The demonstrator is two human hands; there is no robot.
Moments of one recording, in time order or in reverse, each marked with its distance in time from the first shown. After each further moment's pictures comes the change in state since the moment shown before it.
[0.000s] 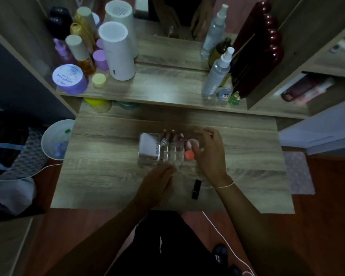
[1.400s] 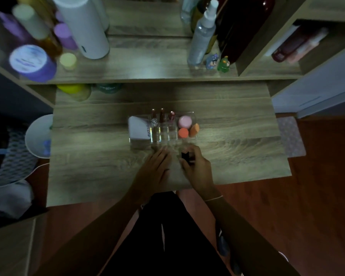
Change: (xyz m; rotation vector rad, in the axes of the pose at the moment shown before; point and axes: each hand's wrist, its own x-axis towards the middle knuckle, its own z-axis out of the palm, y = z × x) left_hand -0.021 -0.023 0.034 0.101 -0.236 0.180; right_hand -0.113 0.030 0.051 0.232 -0.063 0.308
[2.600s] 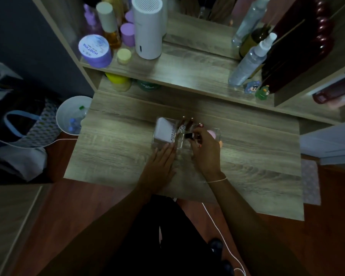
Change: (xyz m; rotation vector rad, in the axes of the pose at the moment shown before) left_hand -0.001 -0.006 -0.018 0.185 -0.006 -0.337; right_hand 0.070 -0.078 0.005 -0.130 -0.046 -0.287
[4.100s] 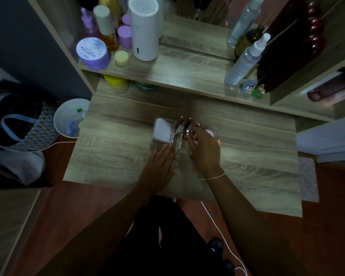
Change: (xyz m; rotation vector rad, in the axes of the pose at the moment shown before) left_hand -0.003 -0.002 0.001 -0.076 -0.005 0.006; right_hand 0.005 -0.008 -0.005 -0.209 -0.025 0.000
